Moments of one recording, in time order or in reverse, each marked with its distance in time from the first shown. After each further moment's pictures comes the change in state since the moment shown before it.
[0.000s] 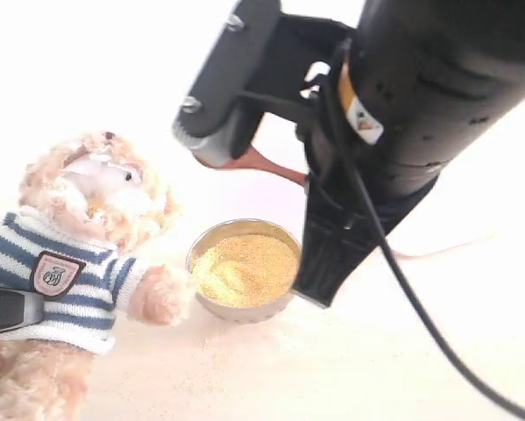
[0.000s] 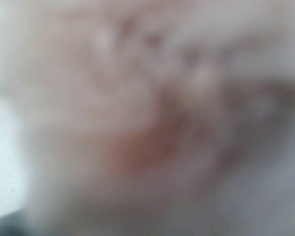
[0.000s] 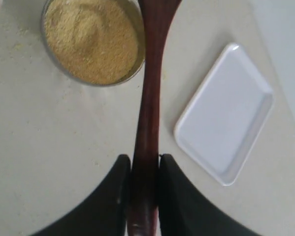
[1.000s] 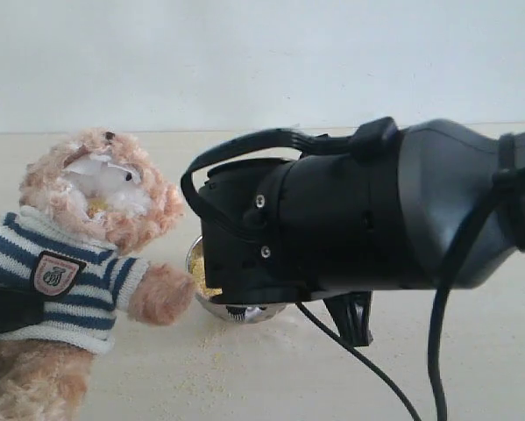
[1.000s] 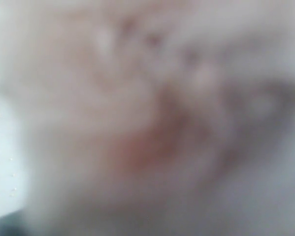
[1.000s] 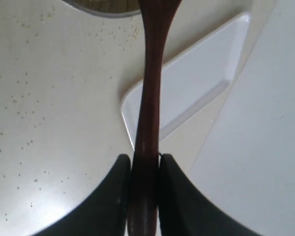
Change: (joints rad) left arm 0.000 0.000 0.000 0.000 0.000 0.000; right arm -0.029 0.376 0.119 -0.373 -0.001 -0.179
